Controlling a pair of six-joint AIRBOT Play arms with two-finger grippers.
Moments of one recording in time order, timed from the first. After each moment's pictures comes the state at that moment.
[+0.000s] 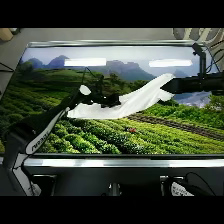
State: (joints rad) left arm -0.50 -1.92 1.56 0.51 -0.82 -1.45; right arm -0.22 -1.26 1.38 -0.74 1.36 0.98
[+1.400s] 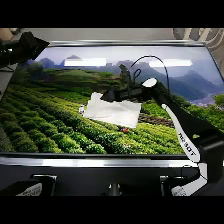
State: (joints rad) left arm 0.00 -1.23 1.56 0.83 -0.87 -1.52; right arm 0.28 -1.73 1.44 -0.40 1.06 0.87
